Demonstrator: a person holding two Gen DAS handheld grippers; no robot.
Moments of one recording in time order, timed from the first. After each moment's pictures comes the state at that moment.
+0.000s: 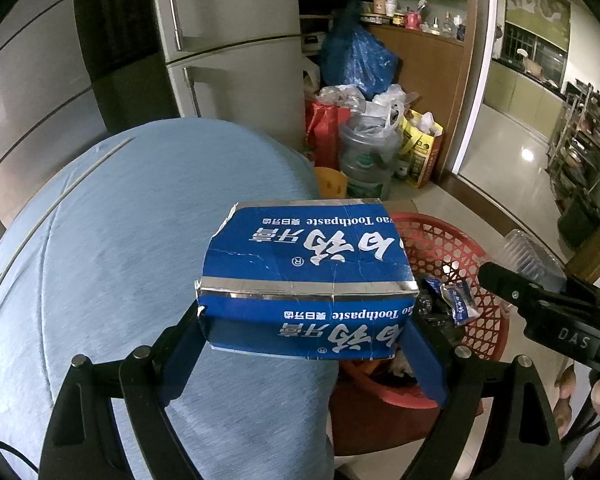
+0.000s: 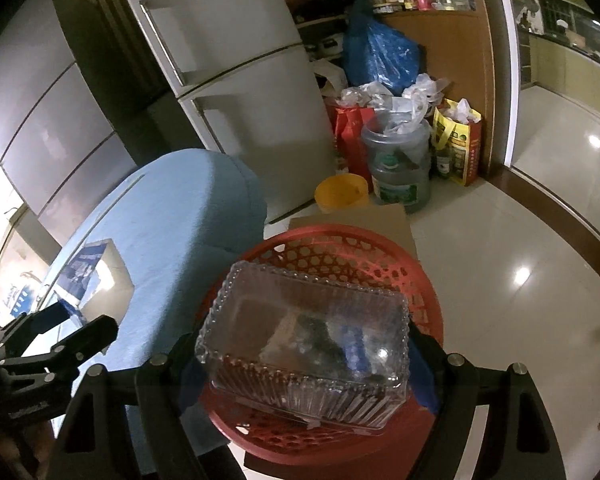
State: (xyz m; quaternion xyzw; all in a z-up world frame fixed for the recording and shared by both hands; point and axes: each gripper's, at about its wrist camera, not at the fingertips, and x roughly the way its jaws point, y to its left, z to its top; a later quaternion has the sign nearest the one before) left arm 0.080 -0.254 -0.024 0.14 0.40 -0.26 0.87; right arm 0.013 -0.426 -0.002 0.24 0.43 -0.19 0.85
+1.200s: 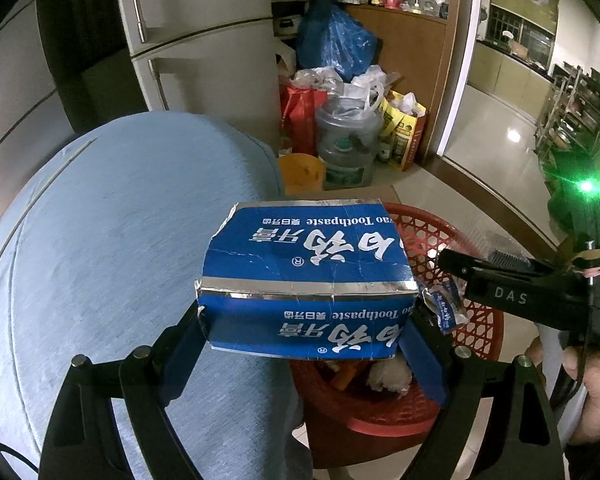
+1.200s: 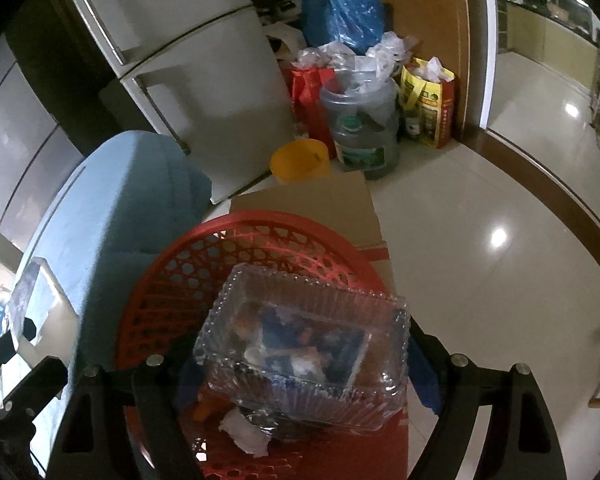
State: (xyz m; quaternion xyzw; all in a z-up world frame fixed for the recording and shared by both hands) left arm 0.092 -0.296 -0.044 0.16 0.42 -0.29 0.85; right arm 0.038 -0.481 -0.055 0.26 0.49 -0.23 0.80
